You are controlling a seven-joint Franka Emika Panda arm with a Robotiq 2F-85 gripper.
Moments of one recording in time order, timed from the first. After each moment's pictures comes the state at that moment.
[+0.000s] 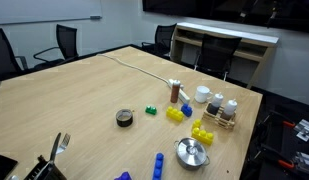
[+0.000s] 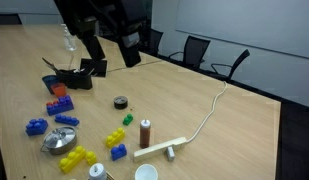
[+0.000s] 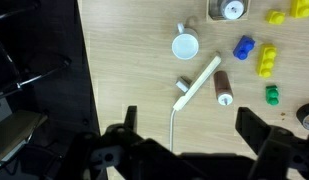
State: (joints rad) arm -0.08 -0.42 -0.02 -2.32 -0.24 2.16 -0.08
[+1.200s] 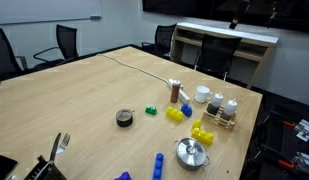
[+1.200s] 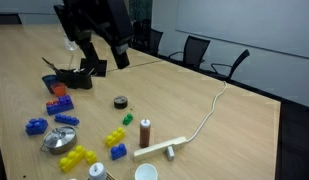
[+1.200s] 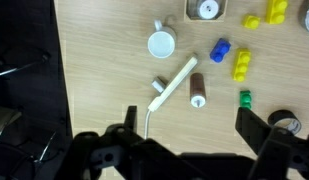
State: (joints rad) arm 0.00 -0.35 0.00 -2.31 -0.20 2.18 -0.08
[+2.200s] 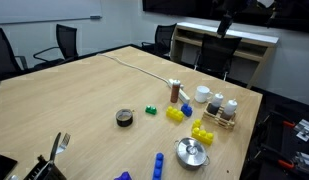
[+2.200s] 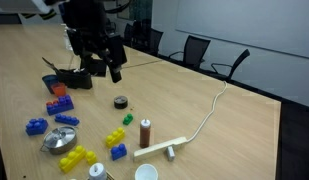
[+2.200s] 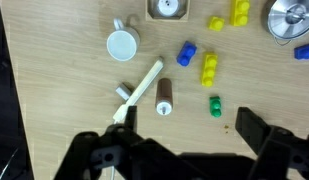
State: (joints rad) arm 0.06 -0.20 0.01 -2.28 -0.09 2.22 -0.07
